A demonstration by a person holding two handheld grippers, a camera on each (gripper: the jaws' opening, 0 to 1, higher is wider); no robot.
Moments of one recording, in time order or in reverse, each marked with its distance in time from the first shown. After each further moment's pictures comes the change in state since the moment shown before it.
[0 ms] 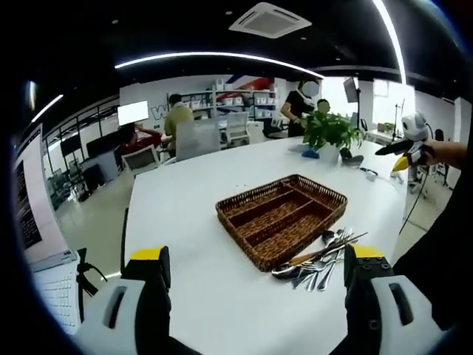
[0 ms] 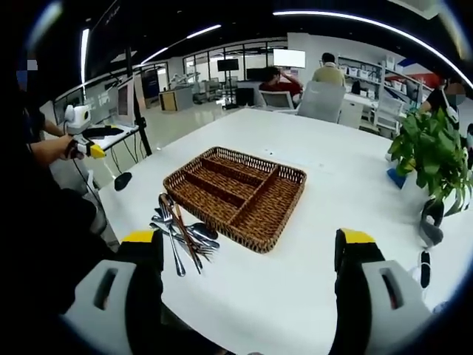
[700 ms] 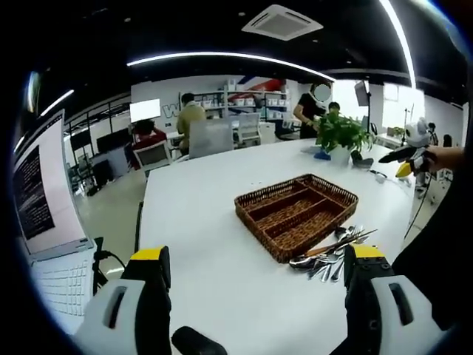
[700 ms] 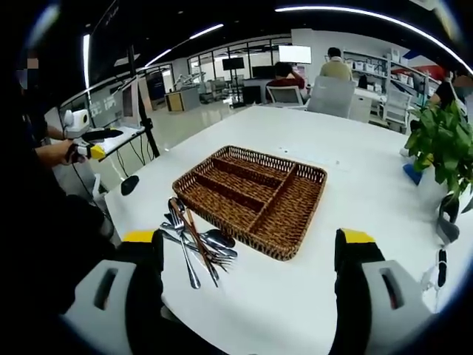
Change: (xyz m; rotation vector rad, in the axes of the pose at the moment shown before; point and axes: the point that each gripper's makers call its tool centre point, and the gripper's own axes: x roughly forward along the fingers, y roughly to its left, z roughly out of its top) left arm -0.025 0.032 -0.011 -0.023 -0.010 0.054; right arm 0.035 0.031 0.004 0.021 0.015 0.057
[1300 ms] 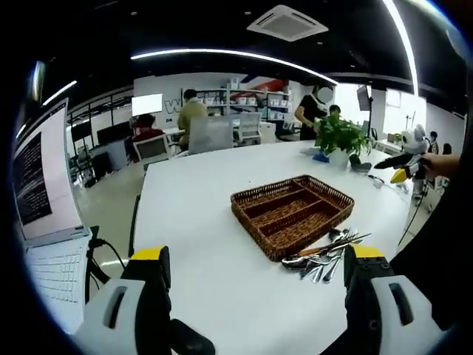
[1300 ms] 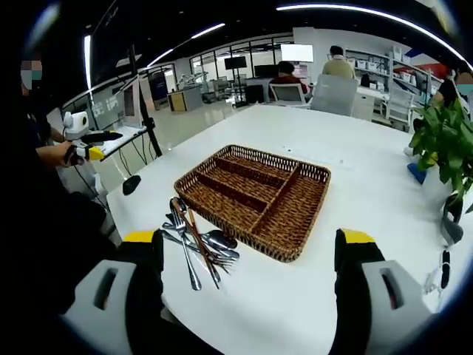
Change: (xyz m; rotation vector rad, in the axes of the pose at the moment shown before) left arm -0.008 -0.004 -0.004 -0.060 -0.005 -0.004; right arm 0.008 0.003 -0.001 -0.001 0.000 0.020
